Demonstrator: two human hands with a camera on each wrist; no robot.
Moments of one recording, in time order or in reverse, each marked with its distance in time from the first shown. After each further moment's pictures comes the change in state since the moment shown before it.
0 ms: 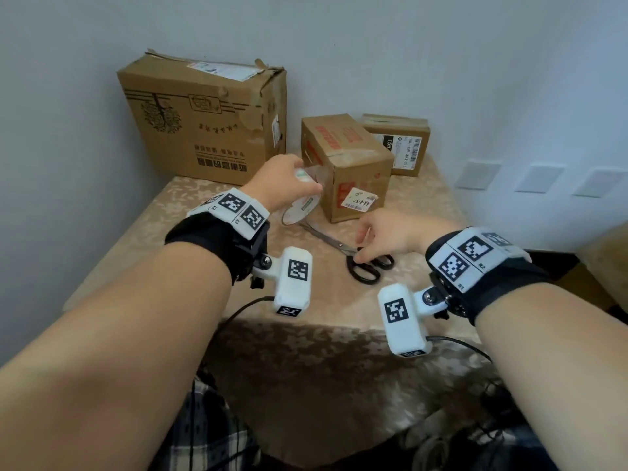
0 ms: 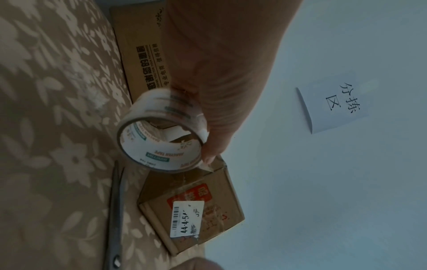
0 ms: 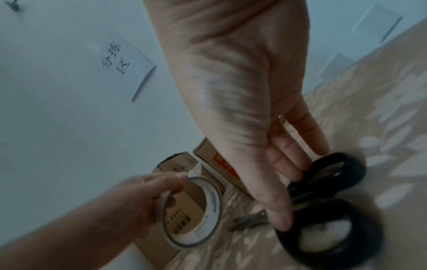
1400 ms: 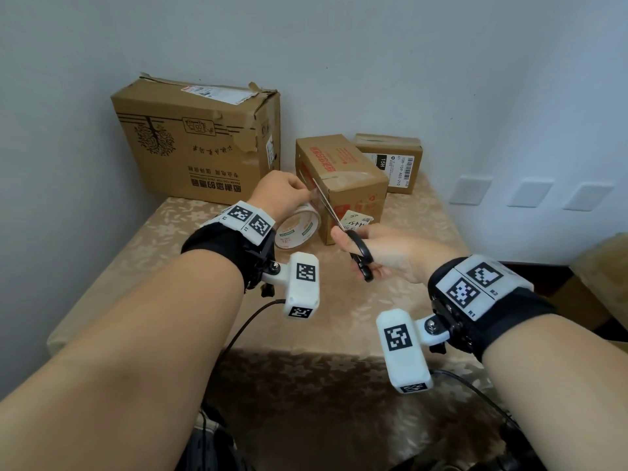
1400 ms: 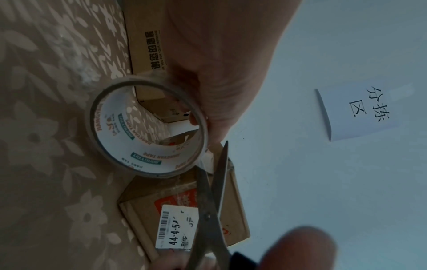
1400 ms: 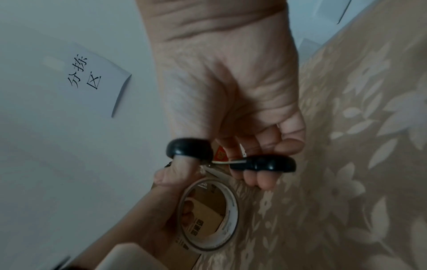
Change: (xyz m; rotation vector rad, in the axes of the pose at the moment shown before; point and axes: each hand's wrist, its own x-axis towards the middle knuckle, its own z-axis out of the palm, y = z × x) left_hand 0.034 -0.009 0.011 -0.094 0.079 -0.012; right_hand -0.006 -0.013 0.004 0.806 0.036 0.094
